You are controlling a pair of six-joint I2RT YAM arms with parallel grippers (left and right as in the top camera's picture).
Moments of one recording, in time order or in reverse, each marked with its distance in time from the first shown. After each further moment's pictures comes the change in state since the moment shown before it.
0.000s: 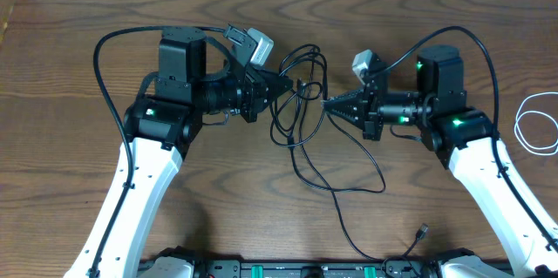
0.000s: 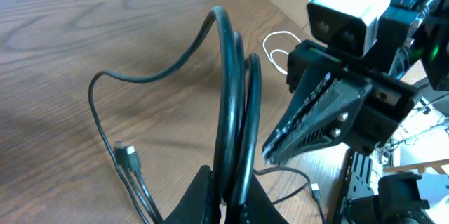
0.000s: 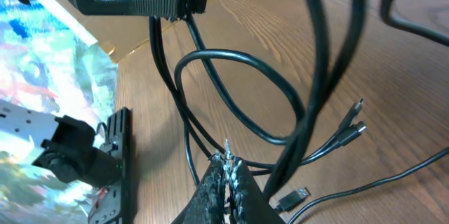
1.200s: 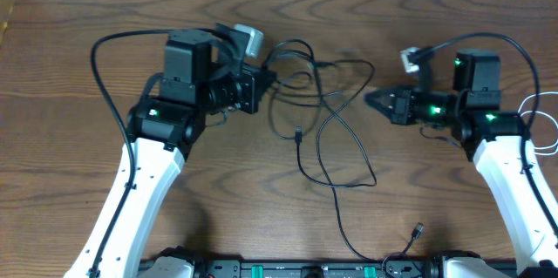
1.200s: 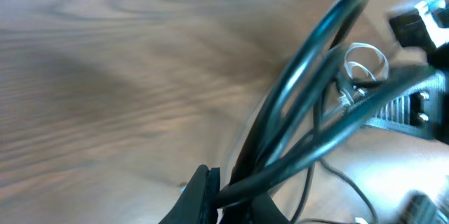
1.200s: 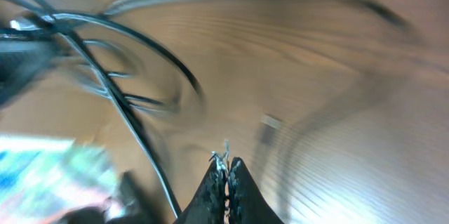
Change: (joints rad) left arm -0.017 0.000 0.000 -0.036 -0.329 -0.142; right arm -0.218 0.000 0.002 -0.215 0.154 0.373
